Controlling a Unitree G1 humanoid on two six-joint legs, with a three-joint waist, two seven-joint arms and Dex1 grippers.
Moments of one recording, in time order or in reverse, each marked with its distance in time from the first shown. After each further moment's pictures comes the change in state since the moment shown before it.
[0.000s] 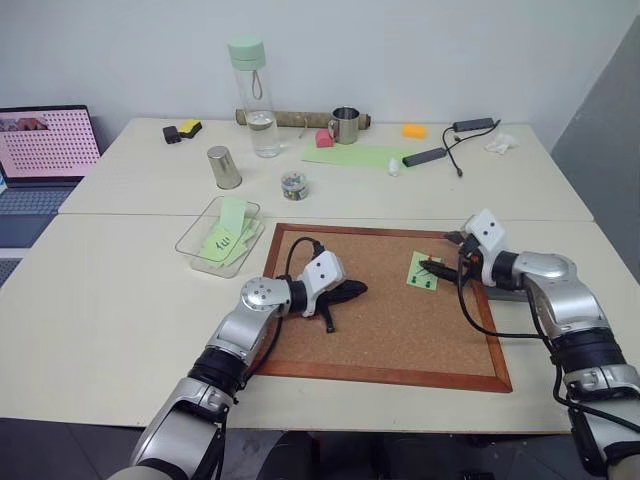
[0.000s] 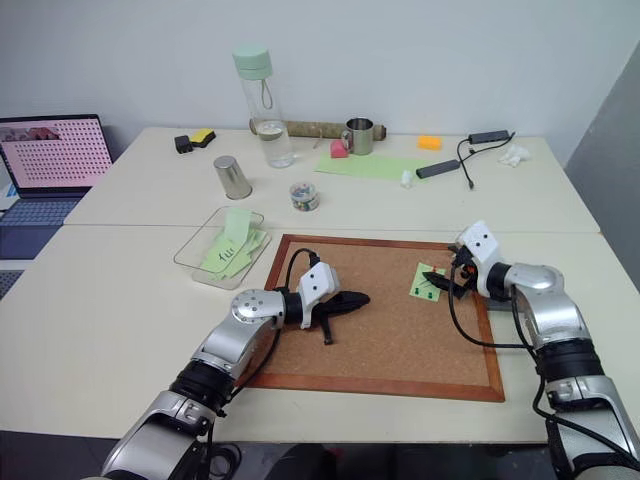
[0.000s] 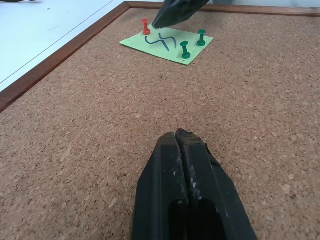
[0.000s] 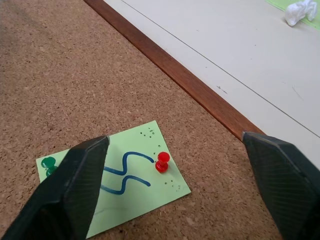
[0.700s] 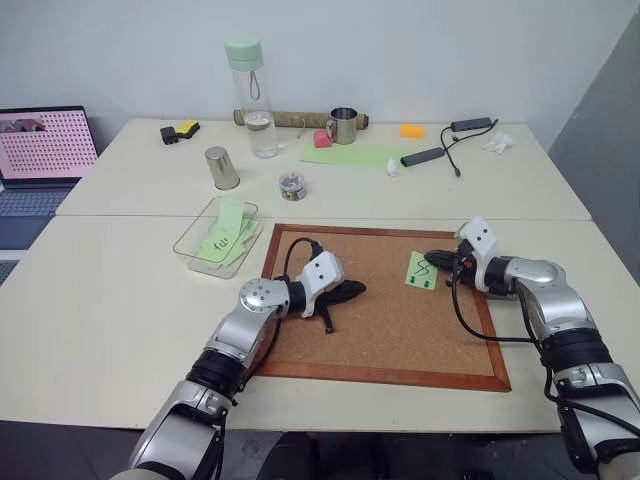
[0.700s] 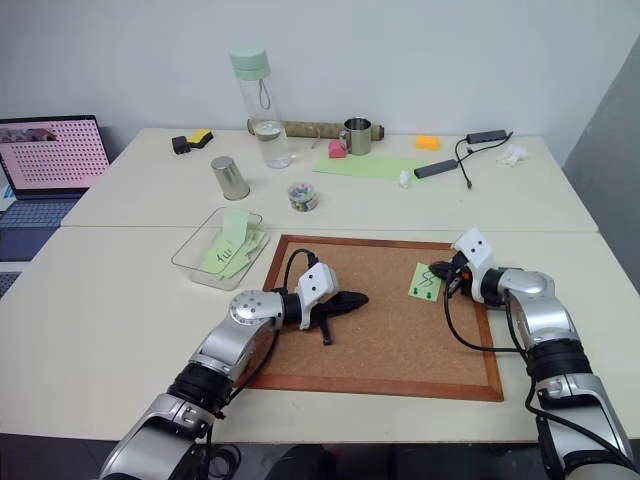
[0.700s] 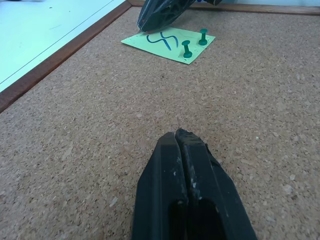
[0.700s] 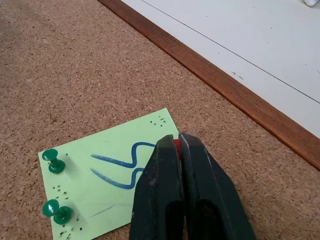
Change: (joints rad) left arm 0.017 0.004 0.009 -0.028 0.005 0.020 0.002; right arm -0.006 0.044 -0.007 0.064 0.003 -0.019 0.025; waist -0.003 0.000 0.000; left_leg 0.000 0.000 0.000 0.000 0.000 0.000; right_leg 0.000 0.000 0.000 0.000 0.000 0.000
